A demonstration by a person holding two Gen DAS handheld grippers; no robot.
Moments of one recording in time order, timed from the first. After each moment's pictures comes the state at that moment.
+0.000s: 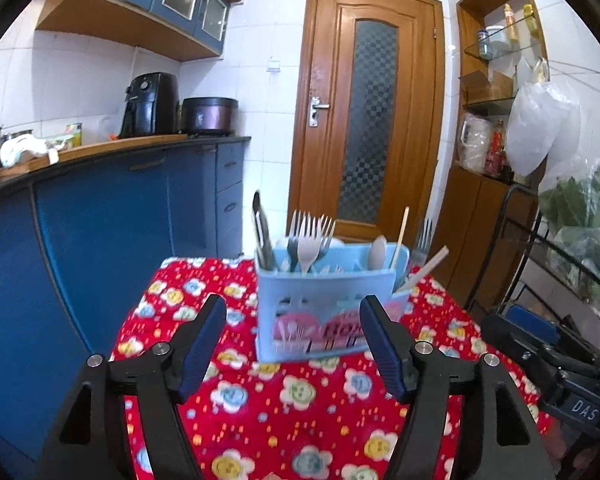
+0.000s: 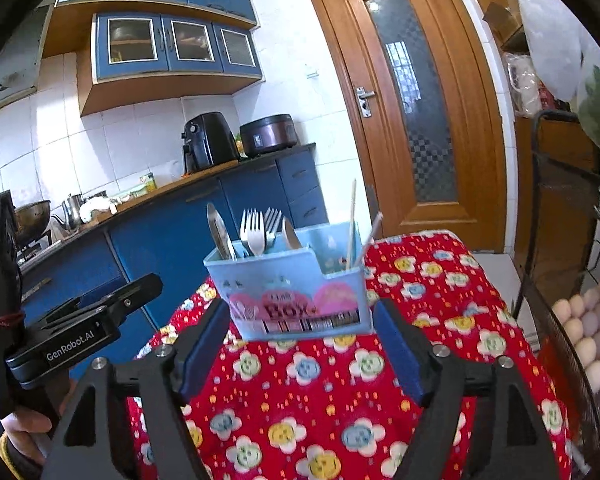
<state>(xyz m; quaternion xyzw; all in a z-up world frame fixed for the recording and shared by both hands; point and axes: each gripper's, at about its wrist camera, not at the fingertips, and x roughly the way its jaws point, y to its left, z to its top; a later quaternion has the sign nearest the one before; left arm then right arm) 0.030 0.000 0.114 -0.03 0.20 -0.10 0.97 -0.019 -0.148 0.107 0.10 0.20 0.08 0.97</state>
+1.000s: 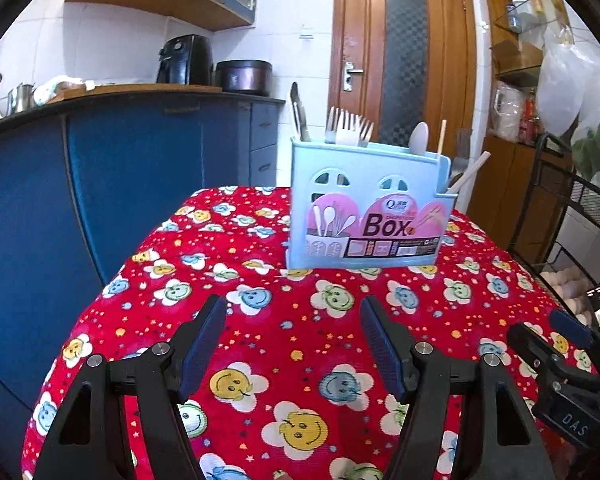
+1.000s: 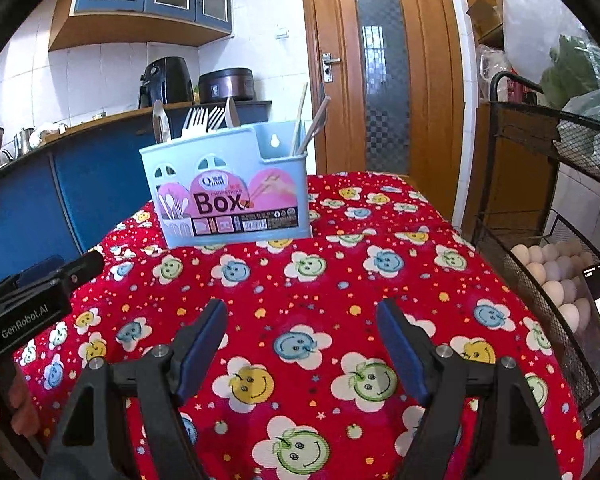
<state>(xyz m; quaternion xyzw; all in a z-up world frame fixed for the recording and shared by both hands) 0.014 0.002 0.021 -0.03 0.24 -0.03 0.97 -0.033 -0.142 0.019 0.03 0.26 -0.02 0.97</state>
